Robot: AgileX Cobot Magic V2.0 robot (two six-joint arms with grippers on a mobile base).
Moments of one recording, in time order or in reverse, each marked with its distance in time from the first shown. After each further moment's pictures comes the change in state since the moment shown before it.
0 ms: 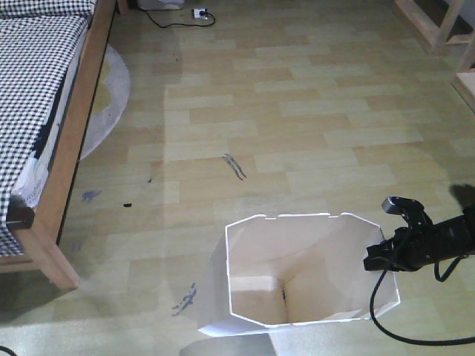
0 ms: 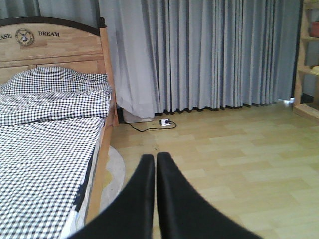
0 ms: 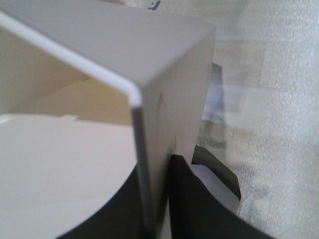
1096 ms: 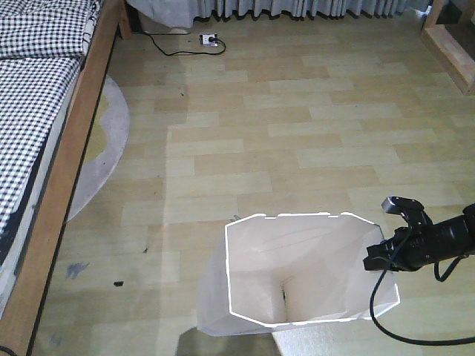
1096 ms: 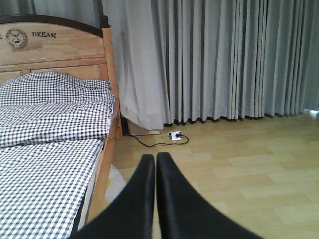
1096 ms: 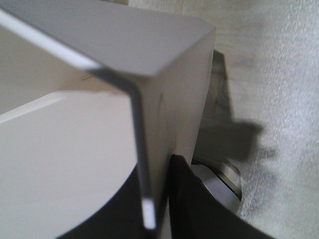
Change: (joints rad) left arm 0.000 0.000 0.000 0.000 0.000 0.000; right arm 0.000 0.000 0.000 0.000 0.001 0.000
